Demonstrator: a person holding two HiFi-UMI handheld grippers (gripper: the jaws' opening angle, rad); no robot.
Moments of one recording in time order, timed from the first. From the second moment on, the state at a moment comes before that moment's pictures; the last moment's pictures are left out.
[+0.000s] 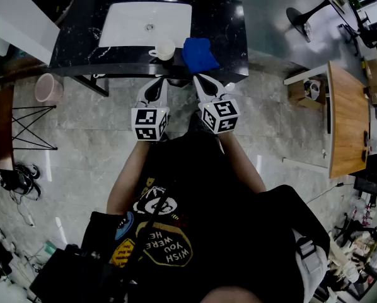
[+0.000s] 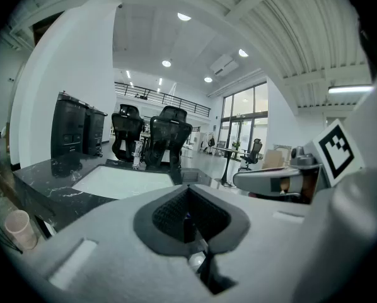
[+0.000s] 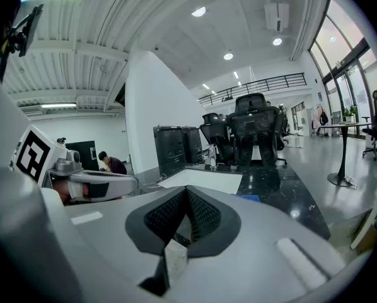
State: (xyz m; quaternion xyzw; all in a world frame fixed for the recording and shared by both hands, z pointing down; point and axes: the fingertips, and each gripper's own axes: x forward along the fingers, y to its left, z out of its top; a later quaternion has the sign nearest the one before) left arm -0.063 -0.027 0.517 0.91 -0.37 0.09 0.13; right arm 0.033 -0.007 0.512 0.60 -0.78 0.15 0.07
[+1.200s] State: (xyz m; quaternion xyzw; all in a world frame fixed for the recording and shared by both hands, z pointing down) left arm -0.027 -0.052 0.564 0.90 -0.37 0.15 0.16; right arm 0.081 -0.065 0.589 0.55 -0.80 0.19 0.18
